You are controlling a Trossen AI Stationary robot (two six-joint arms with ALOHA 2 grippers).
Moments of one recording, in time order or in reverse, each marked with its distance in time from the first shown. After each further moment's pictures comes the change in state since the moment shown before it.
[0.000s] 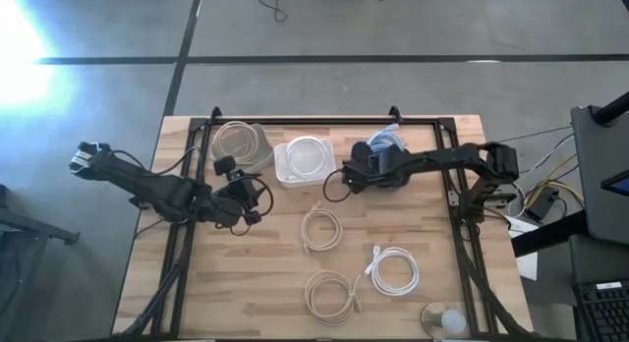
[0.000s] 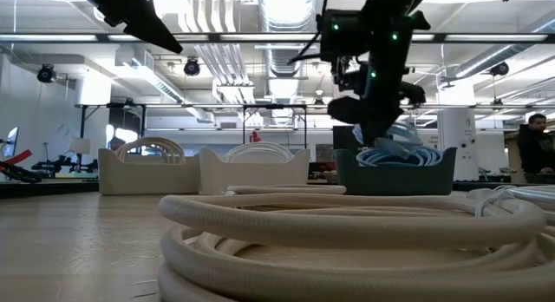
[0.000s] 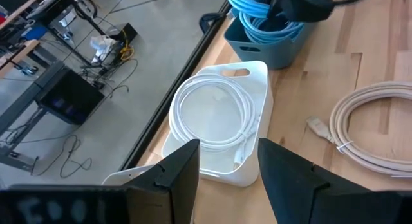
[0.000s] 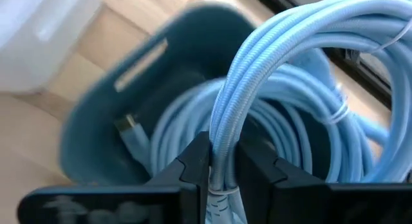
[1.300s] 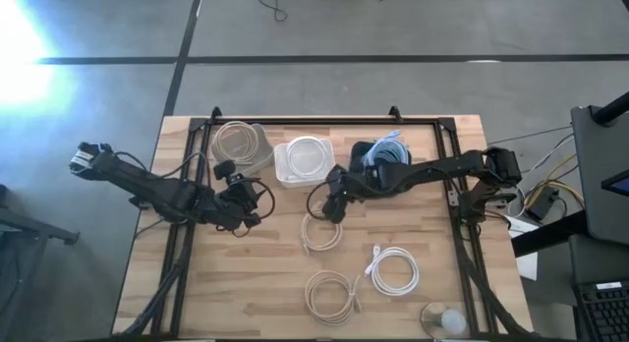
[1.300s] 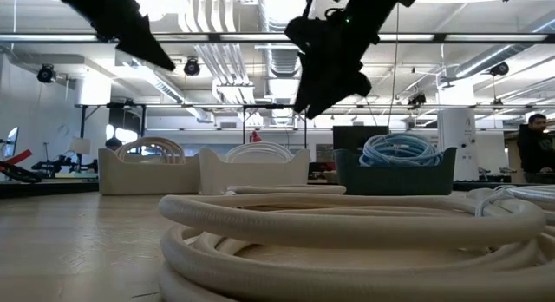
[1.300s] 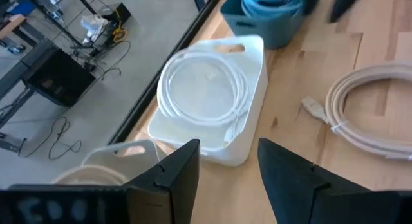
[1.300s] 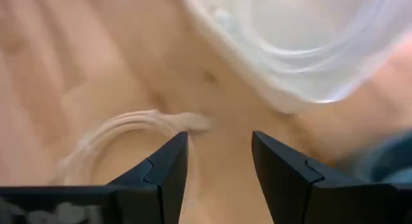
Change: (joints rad) left arm 0.001 0.000 -0.067 -0.012 0.030 -0.108; right arm 0.146 -0.001 0.101 0.354 -0.385 -0.250
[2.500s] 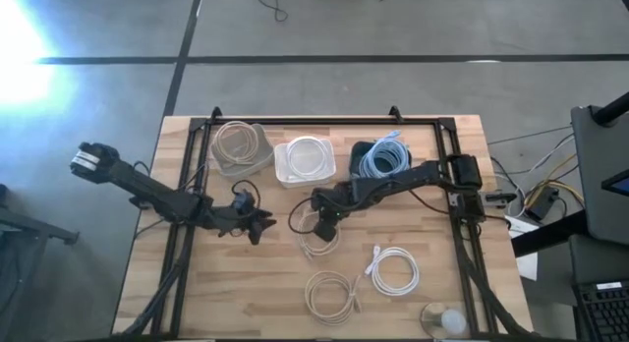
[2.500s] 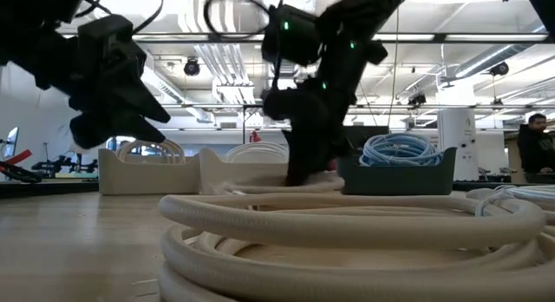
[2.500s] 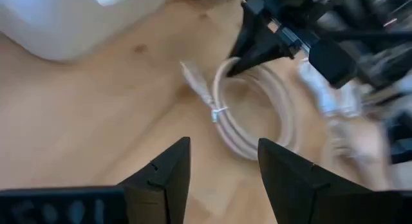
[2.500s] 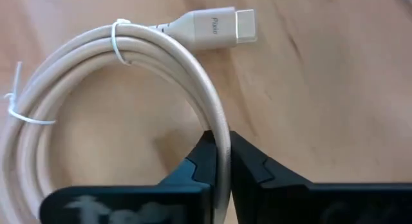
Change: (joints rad) left arm 0.002 0.015 -0.487 0.823 0.423 -0.609; right arm 0.017 0.294 0.057 0.073 -0.225 -0.043
